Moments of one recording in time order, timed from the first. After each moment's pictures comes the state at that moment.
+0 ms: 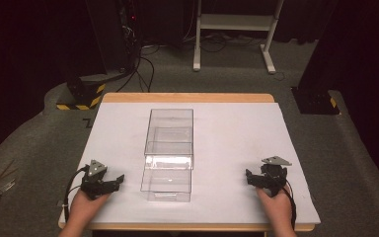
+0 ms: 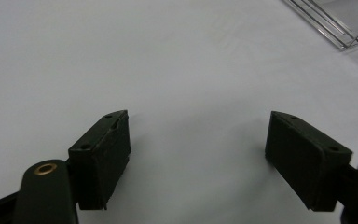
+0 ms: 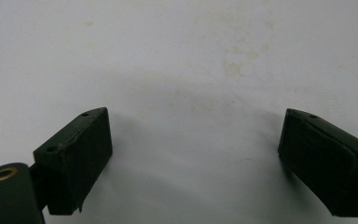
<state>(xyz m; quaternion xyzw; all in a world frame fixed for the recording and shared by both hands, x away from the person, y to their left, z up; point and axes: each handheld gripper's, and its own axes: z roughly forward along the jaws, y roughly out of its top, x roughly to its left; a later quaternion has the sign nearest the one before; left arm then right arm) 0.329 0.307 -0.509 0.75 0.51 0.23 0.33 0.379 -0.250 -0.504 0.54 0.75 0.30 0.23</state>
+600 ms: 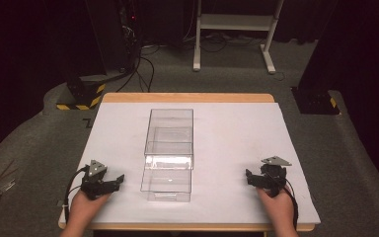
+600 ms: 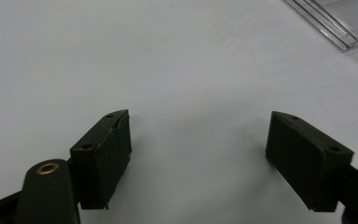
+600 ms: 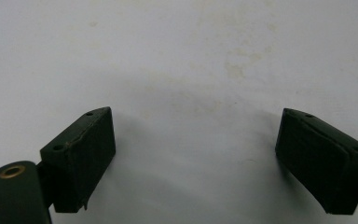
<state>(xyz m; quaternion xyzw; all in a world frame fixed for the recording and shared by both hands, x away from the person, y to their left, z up) 0.328 0.307 -0.509 0.75 0.52 0.23 0.33 0.378 -0.250 -0.504 0.54 0.75 0.30 0.24</state>
